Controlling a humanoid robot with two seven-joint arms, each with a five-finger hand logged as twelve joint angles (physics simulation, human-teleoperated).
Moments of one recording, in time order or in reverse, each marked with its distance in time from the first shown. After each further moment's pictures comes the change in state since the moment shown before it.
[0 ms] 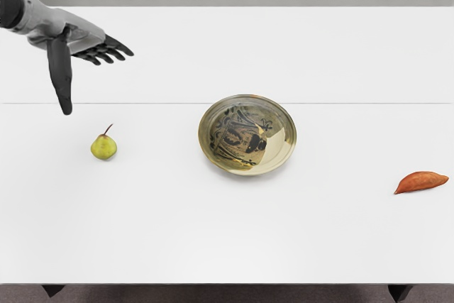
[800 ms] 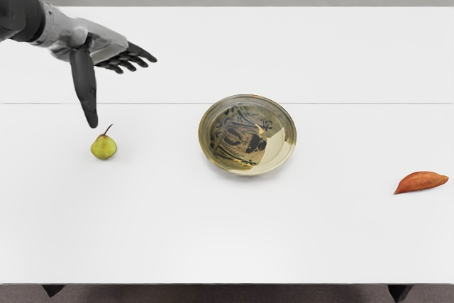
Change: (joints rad) left arm -0.120 -0.052 0.021 -0.270 -0.158 0.192 0.044; right arm -0.008 0.000 -0.001 -0.004 0.001 0.000 -0.005
